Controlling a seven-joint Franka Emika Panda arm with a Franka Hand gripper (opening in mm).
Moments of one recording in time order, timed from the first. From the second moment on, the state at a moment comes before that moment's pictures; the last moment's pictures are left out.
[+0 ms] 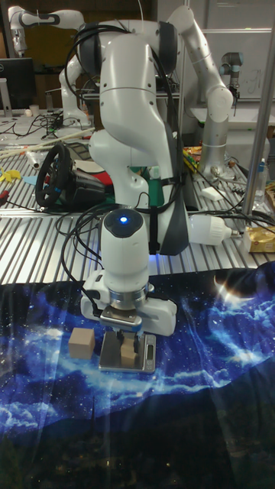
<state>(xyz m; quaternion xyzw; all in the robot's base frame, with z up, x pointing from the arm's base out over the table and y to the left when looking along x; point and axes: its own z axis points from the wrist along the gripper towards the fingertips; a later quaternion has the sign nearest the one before) 0.520 -0.004 0.086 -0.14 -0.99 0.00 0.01</state>
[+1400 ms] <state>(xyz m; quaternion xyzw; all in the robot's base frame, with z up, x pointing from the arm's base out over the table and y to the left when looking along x) 0.514 -0.010 0.127 -0.14 -0.99 0.00 0.02</state>
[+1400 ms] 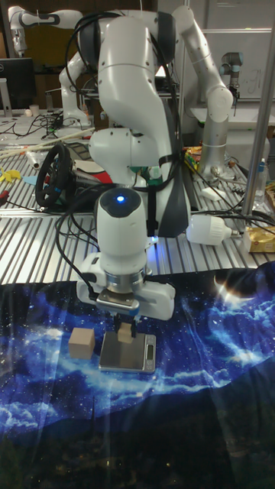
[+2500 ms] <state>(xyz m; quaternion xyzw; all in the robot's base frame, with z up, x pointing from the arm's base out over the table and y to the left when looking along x) 0.577 -0.005 0.132 -0.14 -0.99 0.00 0.02</state>
